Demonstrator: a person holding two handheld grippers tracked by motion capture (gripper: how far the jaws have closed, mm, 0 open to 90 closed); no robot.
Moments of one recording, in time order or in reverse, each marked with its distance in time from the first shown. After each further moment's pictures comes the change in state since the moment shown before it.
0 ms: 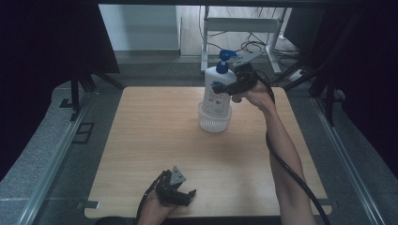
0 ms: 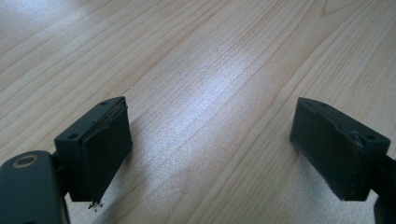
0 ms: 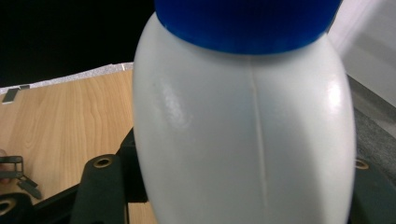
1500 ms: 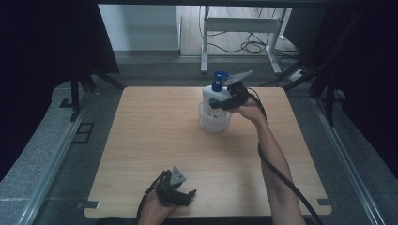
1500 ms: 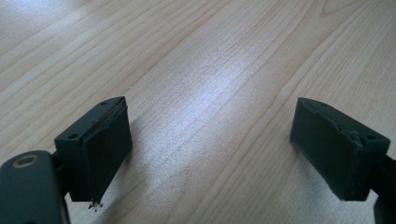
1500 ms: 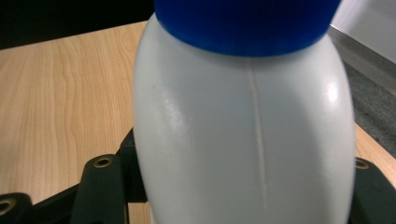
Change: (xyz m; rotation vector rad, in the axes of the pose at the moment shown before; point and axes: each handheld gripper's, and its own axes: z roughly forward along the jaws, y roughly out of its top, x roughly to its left) left arm 0.000 0.000 0.000 0.000 -0.001 -0.003; right arm -0.011 -0.068 0.053 0.077 0.000 0.036
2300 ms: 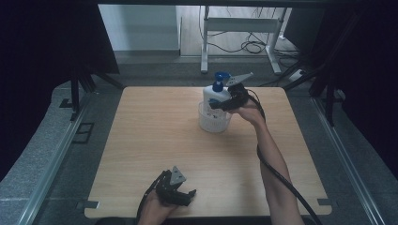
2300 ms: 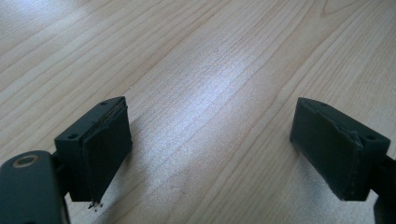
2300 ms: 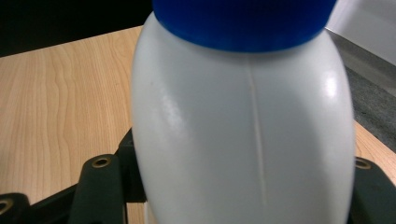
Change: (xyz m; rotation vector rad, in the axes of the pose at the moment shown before) left arm 0.000 0.000 0.000 0.000 0.001 -0.001; right arm -0.002 -0.008 0.003 -0.035 -0.019 0.041
